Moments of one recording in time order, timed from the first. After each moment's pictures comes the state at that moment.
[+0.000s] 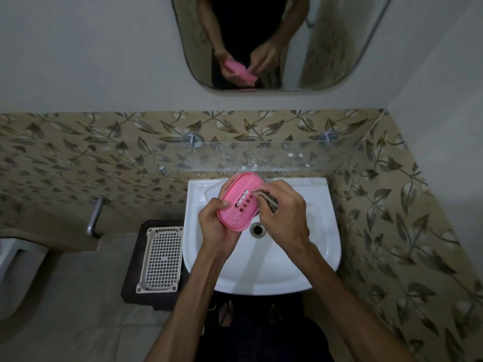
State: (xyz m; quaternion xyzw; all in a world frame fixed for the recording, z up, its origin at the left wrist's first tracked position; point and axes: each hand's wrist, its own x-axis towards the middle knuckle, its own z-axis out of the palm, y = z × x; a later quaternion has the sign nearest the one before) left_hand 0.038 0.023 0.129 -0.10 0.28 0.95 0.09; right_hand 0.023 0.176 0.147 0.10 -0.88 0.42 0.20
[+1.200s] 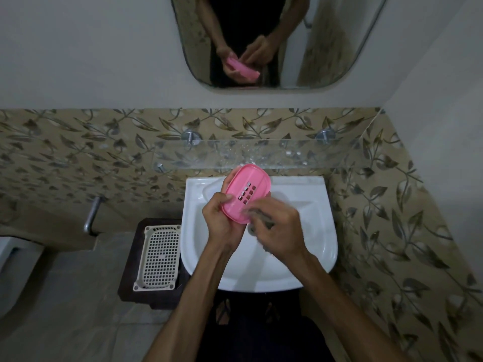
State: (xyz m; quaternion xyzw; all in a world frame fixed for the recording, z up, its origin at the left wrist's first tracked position) left_hand 0.034 0.041 0.134 -0.12 0.26 0.96 0.06; right_hand 0.056 0.175 0.139 0.20 -0.85 0.45 0.19
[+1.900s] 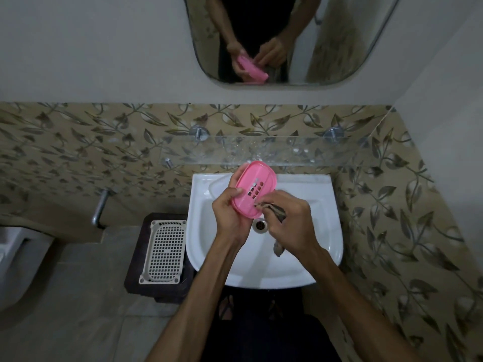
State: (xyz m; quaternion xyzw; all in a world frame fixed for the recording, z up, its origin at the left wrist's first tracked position) left_hand 0.033 0.044 0.137 -0.14 0.29 0.94 0.05; right_hand 0.047 0.187 0.140 0.21 -0.86 0.45 0.15
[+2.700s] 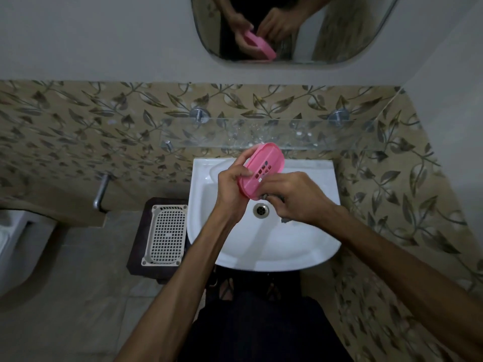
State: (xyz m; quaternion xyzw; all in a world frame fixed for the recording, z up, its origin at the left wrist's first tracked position) left_hand 0.023 0.035 0.150 -0.14 0.41 0.90 0.09; right_hand 0.016 0.206 0.168 0.41 -0.87 0.26 0.05
